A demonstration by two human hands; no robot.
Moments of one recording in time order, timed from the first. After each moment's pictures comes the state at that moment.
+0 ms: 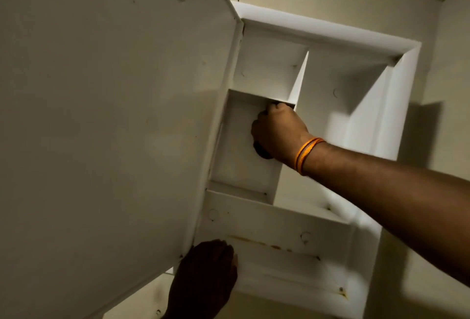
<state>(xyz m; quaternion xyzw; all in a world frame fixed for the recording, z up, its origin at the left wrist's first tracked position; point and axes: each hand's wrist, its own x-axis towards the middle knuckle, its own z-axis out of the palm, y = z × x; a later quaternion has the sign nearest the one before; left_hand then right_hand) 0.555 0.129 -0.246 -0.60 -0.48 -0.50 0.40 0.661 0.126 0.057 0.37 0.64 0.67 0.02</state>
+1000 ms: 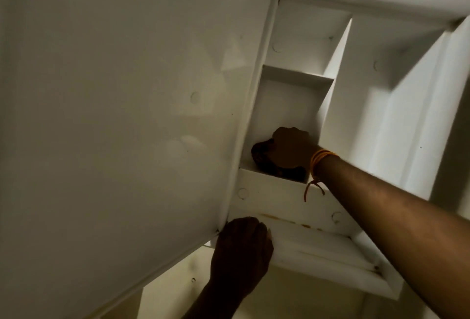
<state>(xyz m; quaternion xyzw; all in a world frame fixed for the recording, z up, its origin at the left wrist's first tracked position) 0.561 0.117 -0.244 -0.63 -0.49 -0.49 0.35 0.638 0.136 0.006 0.55 0.81 0.18 -0.12</state>
